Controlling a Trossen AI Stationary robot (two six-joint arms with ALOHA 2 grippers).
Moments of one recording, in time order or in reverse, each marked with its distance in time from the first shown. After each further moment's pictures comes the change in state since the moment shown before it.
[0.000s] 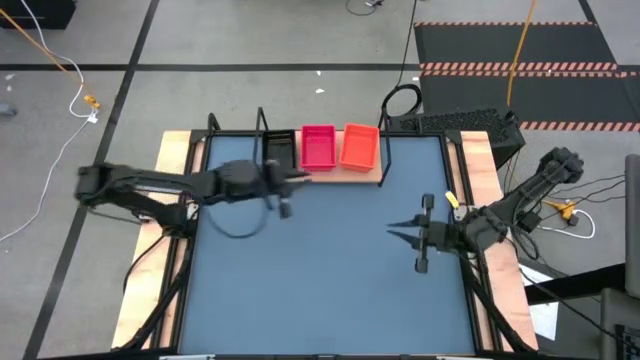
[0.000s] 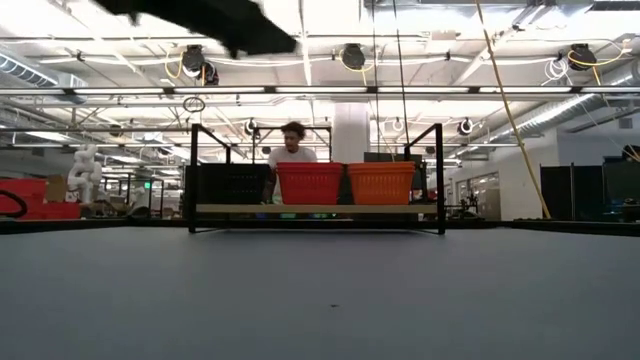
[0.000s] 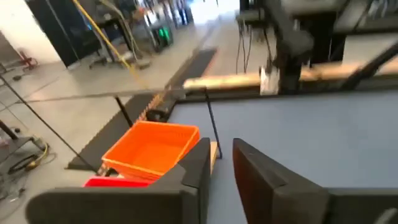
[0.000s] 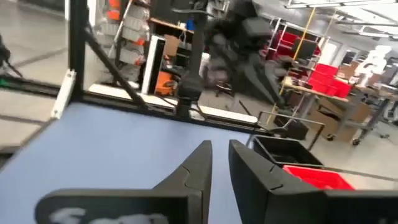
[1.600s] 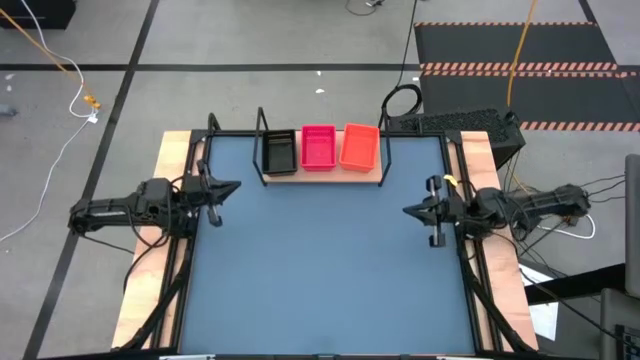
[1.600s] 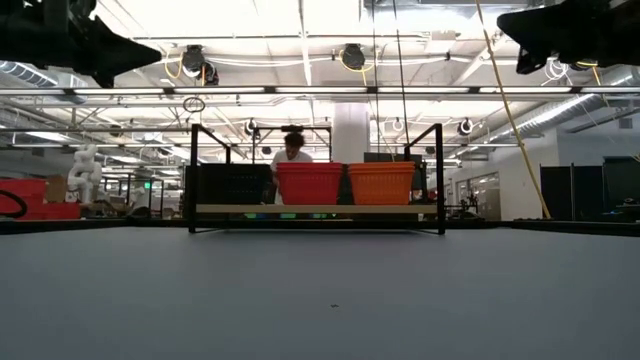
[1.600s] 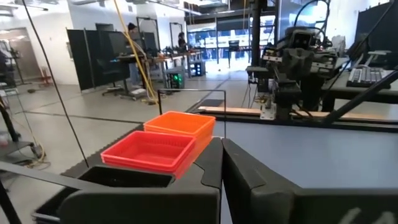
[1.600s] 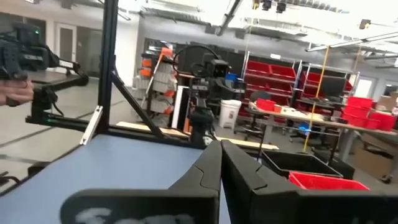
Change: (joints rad) left arm -0.042 -1.157 -0.591 -0.313 -0.072 -0.130; right arm -0.466 -0.569 -0.431 0.085 -0.631 -0.013
